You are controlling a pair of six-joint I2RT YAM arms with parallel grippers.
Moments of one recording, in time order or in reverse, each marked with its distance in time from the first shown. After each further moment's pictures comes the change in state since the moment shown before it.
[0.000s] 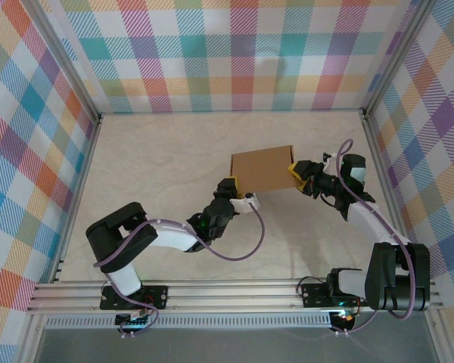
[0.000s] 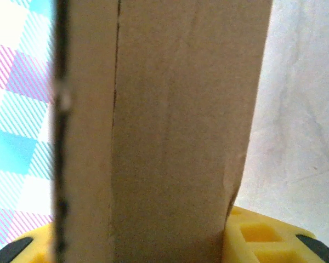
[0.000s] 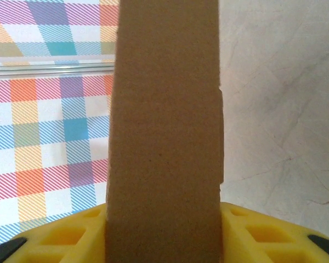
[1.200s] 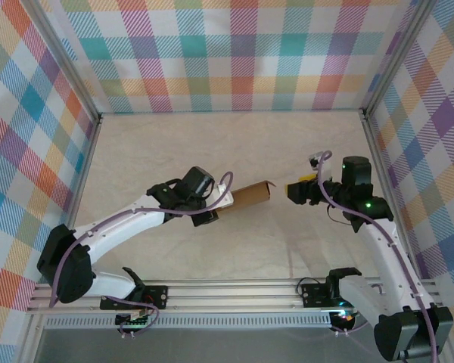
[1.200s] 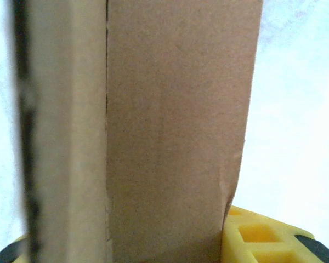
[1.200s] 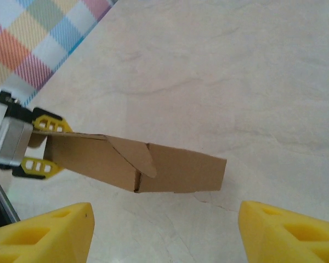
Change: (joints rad) left arm 0.243 -0.356 0.333 -1.514 0.663 -0.497; right arm 0.163 -0.323 0.213 -0.698 0.268 -1.123
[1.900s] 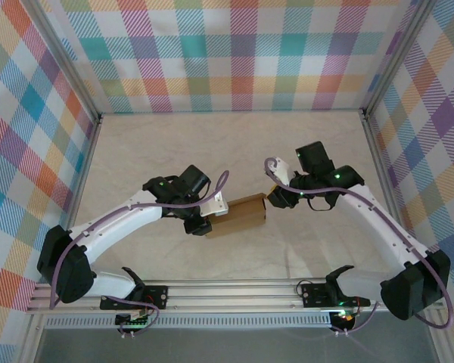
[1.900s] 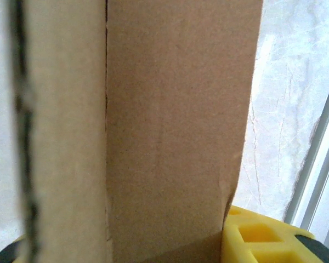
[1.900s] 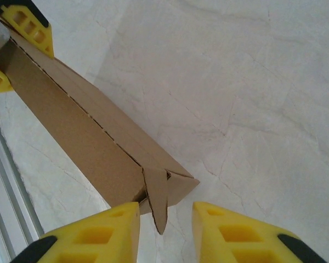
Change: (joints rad) left arm 0.023 0.007 0.071 -0.266 0.161 0.004; right arm 0.328 0.301 0.280 -0.304 0.237 -0.374
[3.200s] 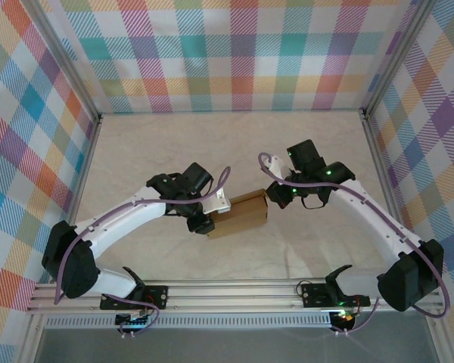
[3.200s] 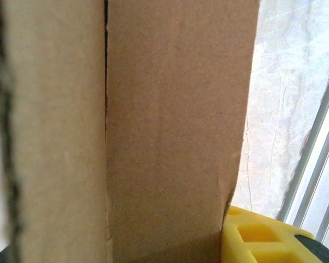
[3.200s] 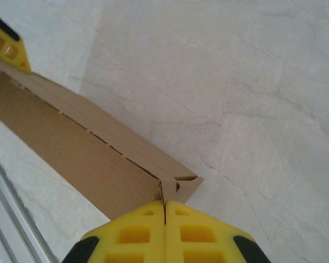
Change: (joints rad) left arm 0.001 0.045 0.034 -0.002 0.029 -0.051; right arm 0.046 0.056 0.027 0.017 0.105 0.198
